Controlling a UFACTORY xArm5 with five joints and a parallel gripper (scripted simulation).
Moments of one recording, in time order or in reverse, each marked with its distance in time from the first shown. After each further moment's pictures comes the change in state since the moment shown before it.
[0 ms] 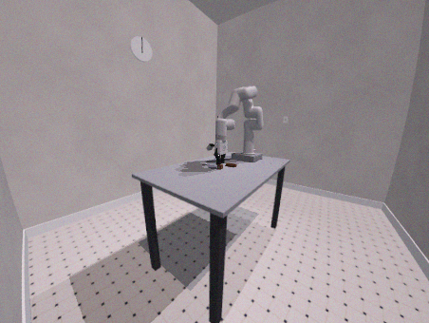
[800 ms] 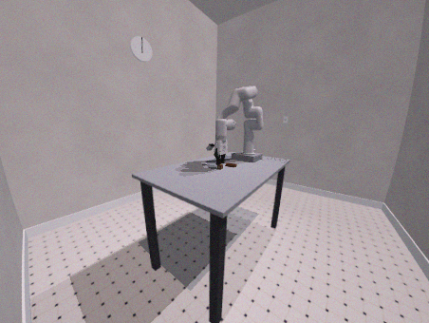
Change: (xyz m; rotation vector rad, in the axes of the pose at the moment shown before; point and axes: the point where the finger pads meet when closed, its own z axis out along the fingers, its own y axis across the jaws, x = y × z) arm 0.000 0.000 0.001 0.000 0.000 0.000
